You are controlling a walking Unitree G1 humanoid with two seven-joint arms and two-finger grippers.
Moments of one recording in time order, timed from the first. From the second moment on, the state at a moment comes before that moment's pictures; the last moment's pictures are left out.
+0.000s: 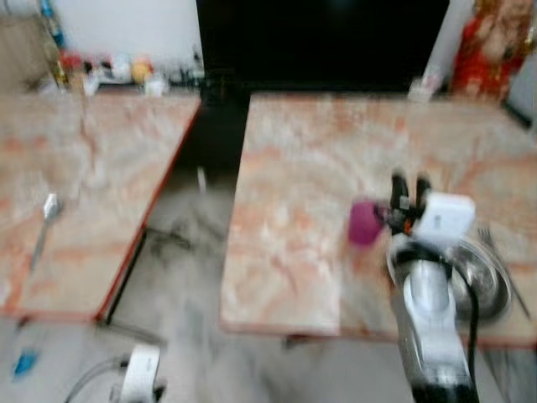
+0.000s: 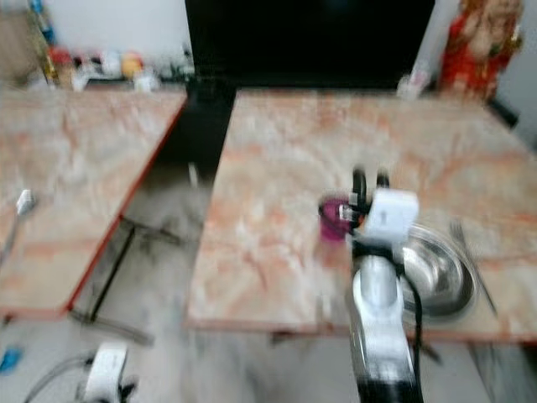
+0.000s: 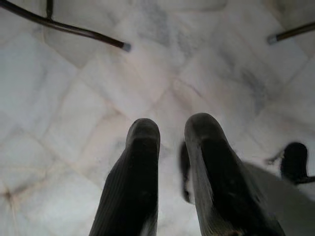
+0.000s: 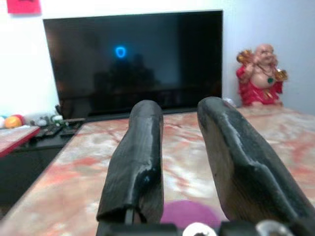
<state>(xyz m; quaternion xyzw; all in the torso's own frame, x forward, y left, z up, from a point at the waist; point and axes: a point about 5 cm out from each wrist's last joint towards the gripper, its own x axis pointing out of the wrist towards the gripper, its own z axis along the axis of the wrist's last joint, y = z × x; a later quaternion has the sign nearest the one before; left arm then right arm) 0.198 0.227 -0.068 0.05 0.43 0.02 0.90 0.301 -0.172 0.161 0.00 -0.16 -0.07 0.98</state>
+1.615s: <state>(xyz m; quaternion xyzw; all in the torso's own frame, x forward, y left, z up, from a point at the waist) 0.217 0.227 -0.058 0.06 0.41 0.03 0.91 0.308 -0.149 0.161 0.01 -0.16 -0.04 0.99</state>
